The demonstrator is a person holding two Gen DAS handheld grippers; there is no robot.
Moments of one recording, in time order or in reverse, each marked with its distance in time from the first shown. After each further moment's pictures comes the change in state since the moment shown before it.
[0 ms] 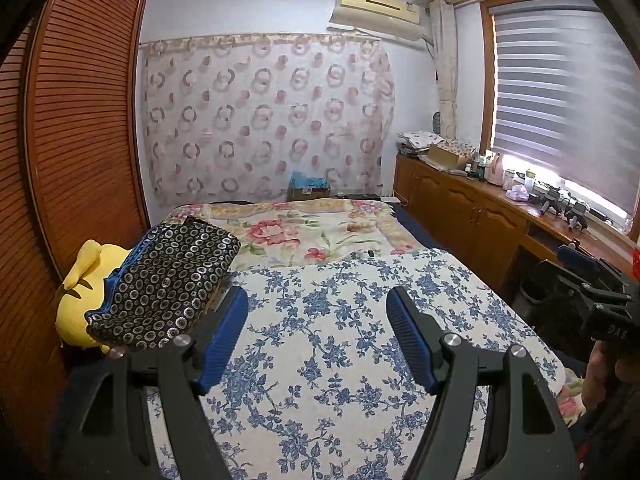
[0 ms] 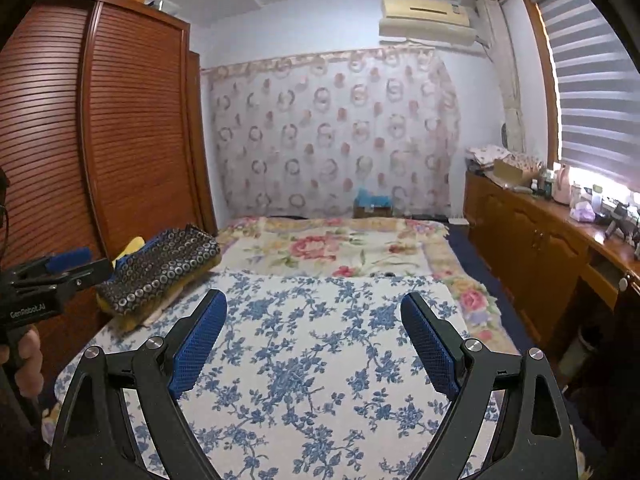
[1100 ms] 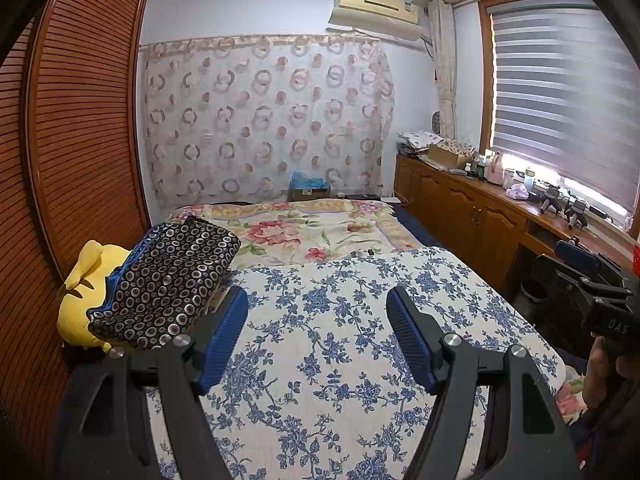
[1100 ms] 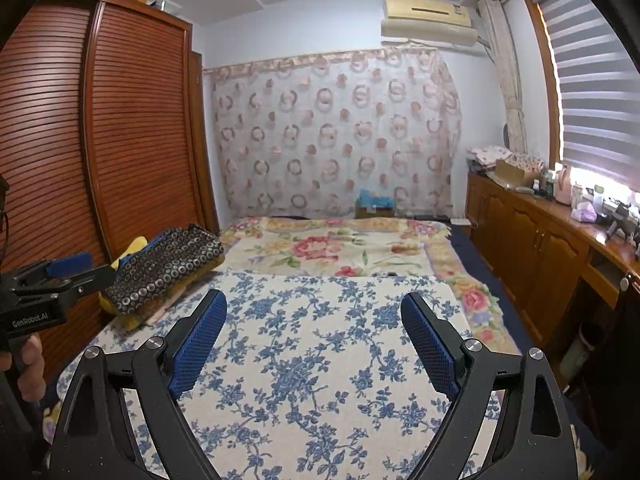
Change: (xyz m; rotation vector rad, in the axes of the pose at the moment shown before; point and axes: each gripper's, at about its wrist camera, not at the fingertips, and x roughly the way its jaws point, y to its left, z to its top) left arm -0.002 -0.003 -0.004 0.004 -0.003 0.002; right arm 0.002 0.002 -0.002 -0.002 -0.001 0.000
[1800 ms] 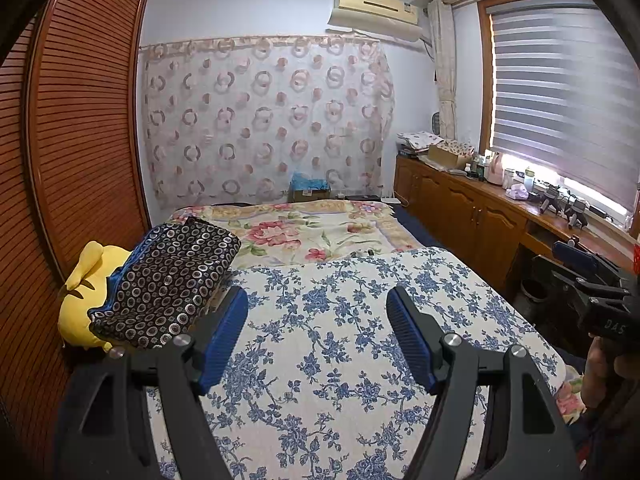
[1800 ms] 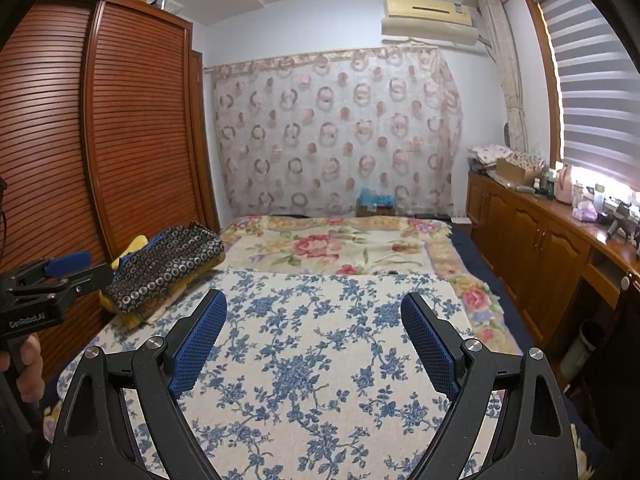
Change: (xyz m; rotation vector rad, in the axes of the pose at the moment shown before) left arm 0.000 0.000 -0.001 0.001 -0.001 0.001; right arm -0.001 0.002 0.000 -0.001 0.003 0.004
